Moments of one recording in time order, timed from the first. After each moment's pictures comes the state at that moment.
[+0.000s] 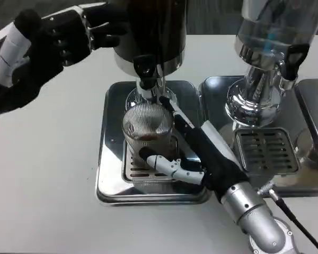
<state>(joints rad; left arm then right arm) -0.56 0.56 0.26 0.57 -0.49 -0.25 -1.14 -0.16 -0.08 0.28 0.30 -0.29 -0.25 0.06</state>
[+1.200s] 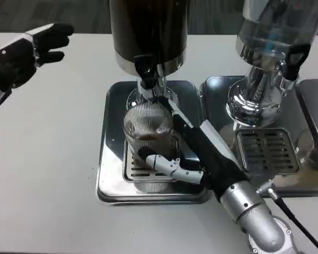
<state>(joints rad) -0.25 0.58 0.37 0.37 -0.38 -0.52 -0.93 -0.17 -0.08 0.28 0.31 -0.29 -0.26 0.06</state>
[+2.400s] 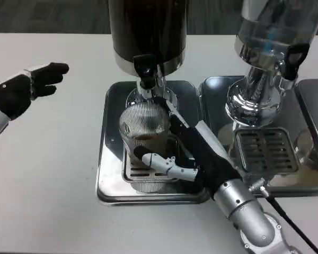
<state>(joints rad) -0.15 0.58 0.35 0.43 -0.34 -0.56 -0.87 -0.24 -0.05 0.28 0.45 -0.29 -0.29 0.03</state>
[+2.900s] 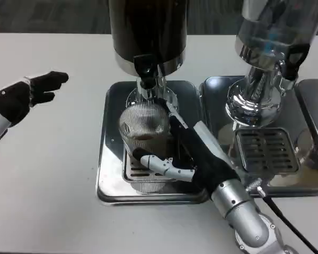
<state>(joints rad) -0.13 0.58 0.34 0.45 -0.34 -0.56 -0.86 -0.24 -0.04 0.29 0.45 -0.36 -0.24 -0.03</state>
